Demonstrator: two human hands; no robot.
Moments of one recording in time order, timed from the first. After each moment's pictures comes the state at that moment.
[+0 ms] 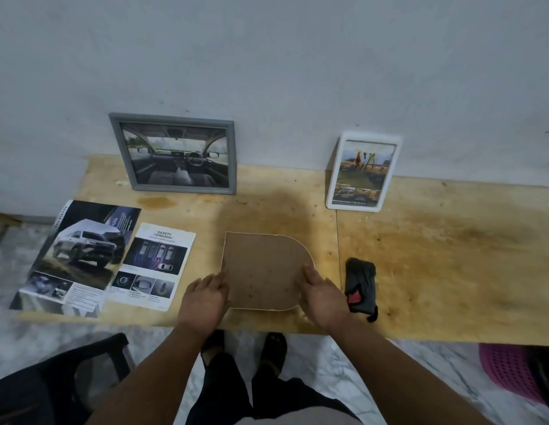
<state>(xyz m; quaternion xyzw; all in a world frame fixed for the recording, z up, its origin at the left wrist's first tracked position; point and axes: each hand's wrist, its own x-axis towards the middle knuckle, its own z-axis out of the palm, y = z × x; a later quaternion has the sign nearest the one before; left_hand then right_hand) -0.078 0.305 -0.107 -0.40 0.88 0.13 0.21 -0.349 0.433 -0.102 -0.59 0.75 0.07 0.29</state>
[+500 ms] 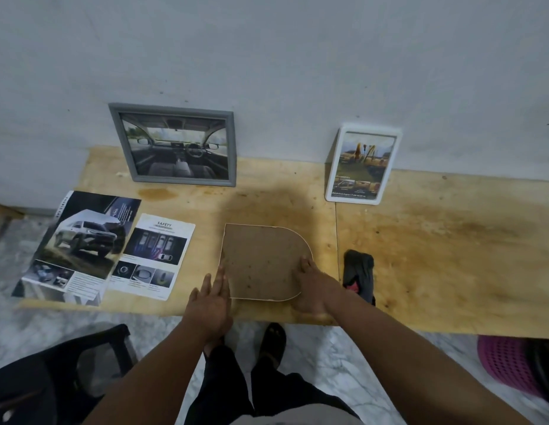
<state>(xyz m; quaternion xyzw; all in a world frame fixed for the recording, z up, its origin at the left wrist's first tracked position) -0.082 0.336 -0.119 -0.42 0.83 0.20 0.30 -0.352 0.413 -0.099 -0.57 0.70 0.15 0.40</state>
